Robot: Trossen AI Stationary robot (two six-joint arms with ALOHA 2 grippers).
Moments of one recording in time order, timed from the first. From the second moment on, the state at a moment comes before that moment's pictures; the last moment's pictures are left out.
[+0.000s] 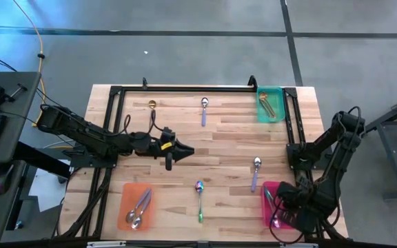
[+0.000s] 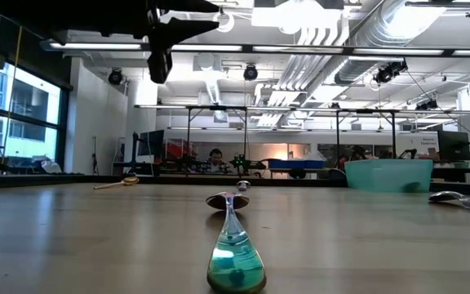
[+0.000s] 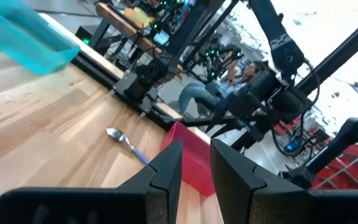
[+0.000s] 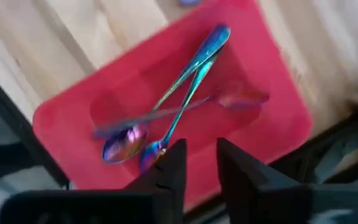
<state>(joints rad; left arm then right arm) -0.18 1.34 0.54 0.77 -0.17 -0.68 1.11 1.47 1.13 -1.21 0.14 1.67</state>
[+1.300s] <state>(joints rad) -0.18 1.11 0.27 0.59 -0.08 -0.90 0.32 1.37 0.69 -0.75 0.09 1.99</state>
